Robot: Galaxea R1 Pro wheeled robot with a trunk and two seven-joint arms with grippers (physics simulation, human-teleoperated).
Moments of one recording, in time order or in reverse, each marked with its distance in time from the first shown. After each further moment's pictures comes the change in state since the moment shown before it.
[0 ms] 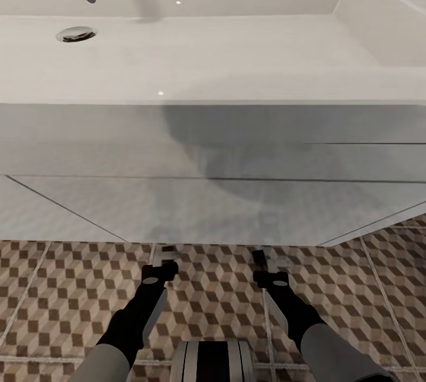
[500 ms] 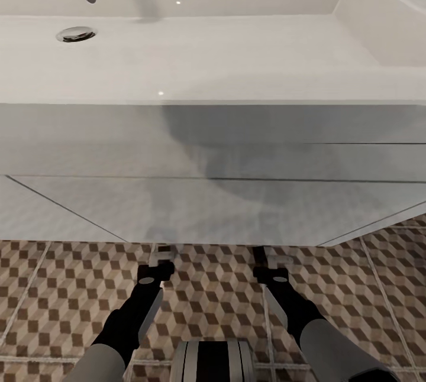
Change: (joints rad) left arm 0.000 0.025 -0.002 -0.002 -0.002 0.000 0.000; right arm -0.020 0.000 -0.001 0.001 -0.008 -0.004 -0.004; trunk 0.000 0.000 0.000
